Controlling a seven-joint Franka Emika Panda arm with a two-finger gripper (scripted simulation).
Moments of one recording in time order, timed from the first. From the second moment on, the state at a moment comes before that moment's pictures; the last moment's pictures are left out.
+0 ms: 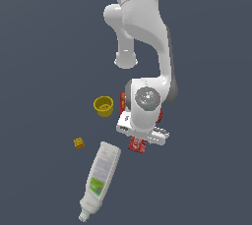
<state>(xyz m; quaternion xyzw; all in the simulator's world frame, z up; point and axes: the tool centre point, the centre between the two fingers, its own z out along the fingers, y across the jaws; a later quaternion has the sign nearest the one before) 0.087 0.058 0.056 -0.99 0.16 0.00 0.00</state>
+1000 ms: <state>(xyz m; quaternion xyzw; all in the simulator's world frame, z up) 0.087 0.060 0.016 -0.99 0.16 0.00 0.00</state>
